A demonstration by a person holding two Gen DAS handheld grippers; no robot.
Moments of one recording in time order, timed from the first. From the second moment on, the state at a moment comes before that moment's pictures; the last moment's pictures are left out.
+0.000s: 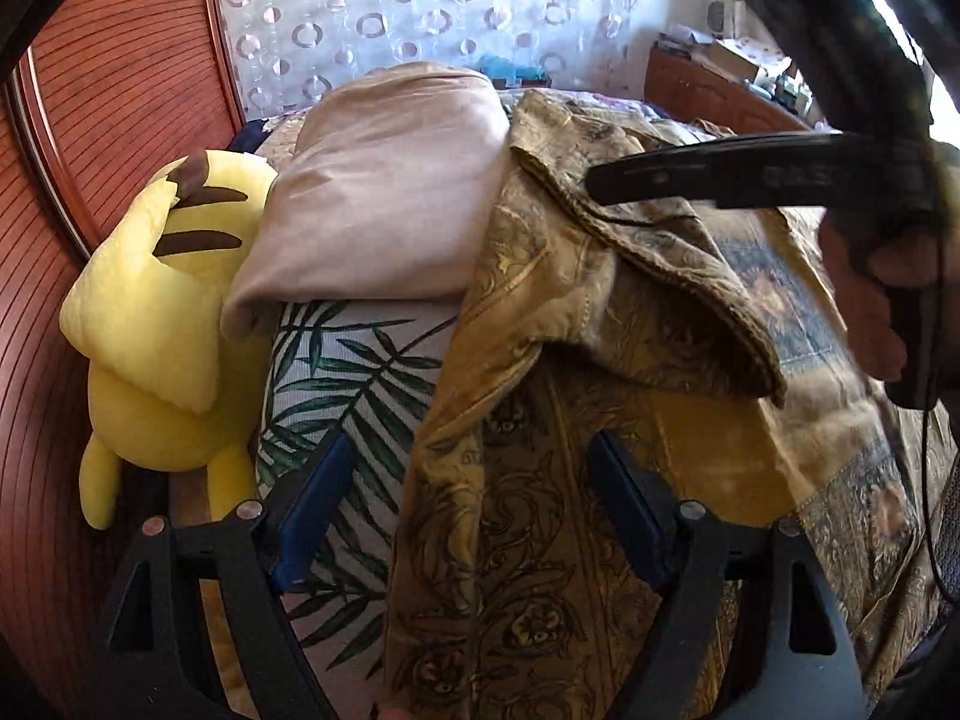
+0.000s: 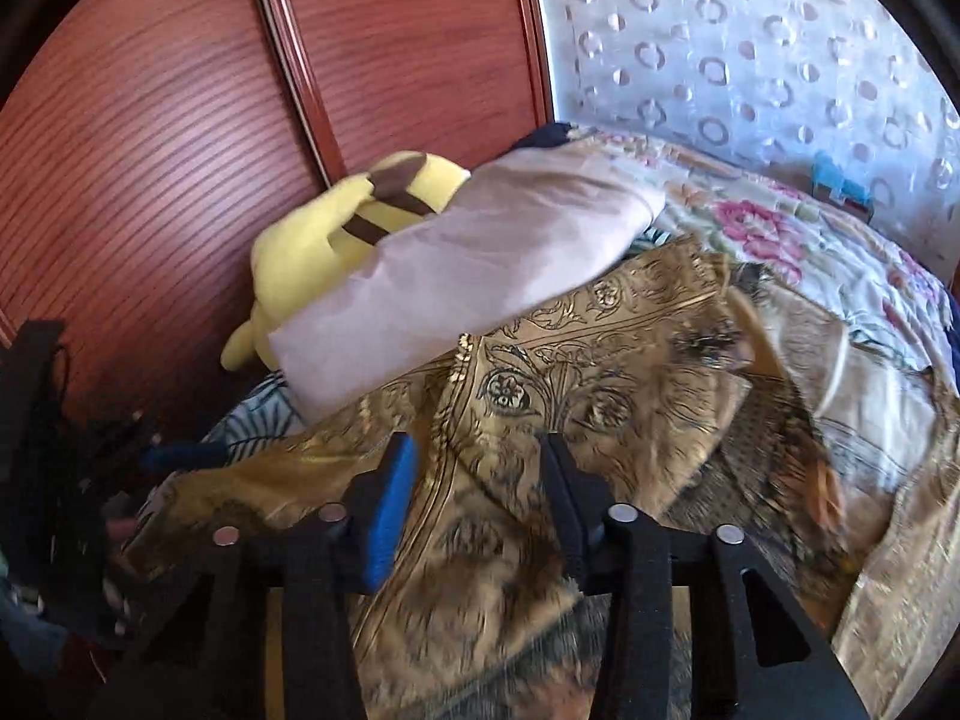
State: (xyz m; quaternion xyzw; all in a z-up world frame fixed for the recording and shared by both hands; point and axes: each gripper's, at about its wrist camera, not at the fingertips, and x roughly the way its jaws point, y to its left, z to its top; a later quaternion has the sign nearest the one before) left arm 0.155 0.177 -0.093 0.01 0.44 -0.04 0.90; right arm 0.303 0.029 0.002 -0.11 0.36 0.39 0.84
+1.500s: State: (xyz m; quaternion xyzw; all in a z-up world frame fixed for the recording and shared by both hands) left arm 0.144 0.175 -0.081 -0.01 0.41 -0.01 0.91; right arm 0.265 -0.113 -0.004 -0.07 0.32 0.27 0.91
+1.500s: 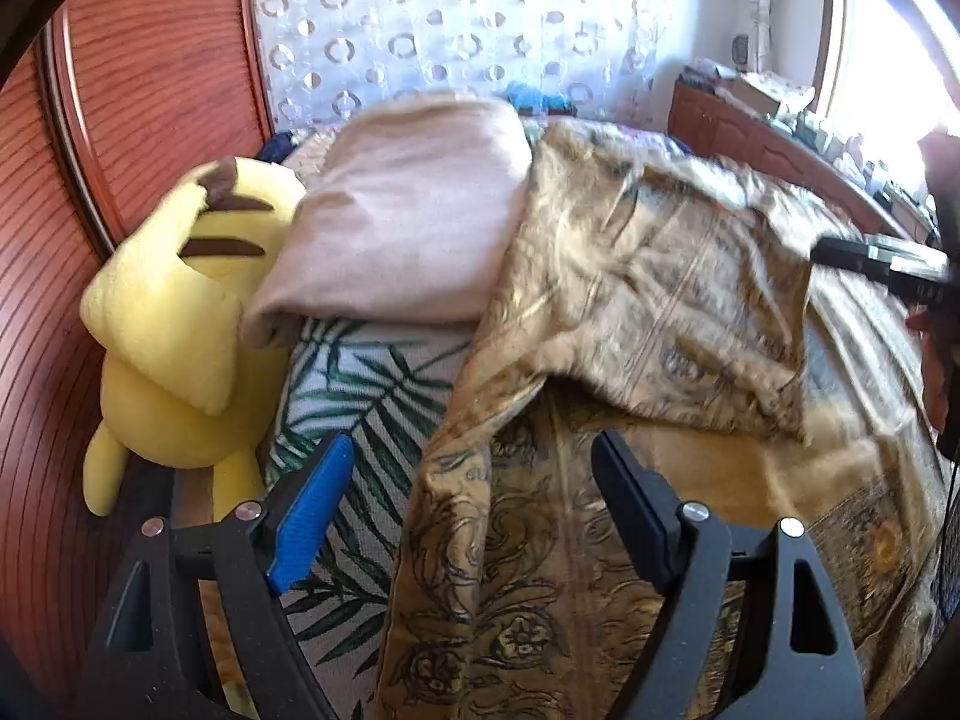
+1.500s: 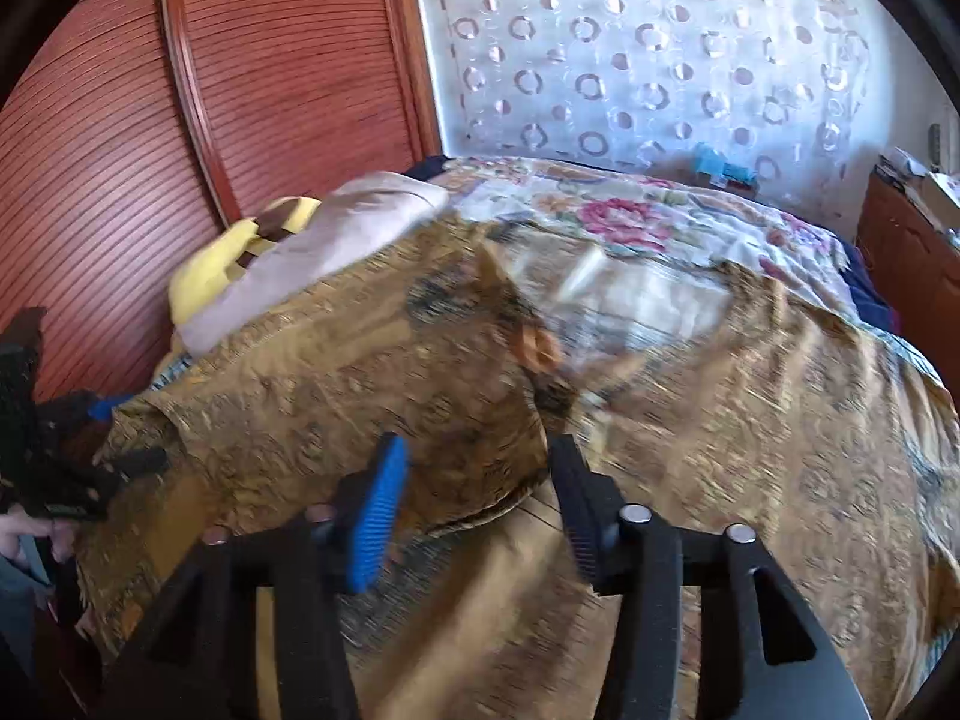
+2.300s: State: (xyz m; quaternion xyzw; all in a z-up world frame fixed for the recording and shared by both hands) left arm 0.212 -0.007 -0.074 0.06 0.41 -0.14 0.90; right arm 0.201 -0.244 -0.011 -0.09 0.38 0.16 0.91
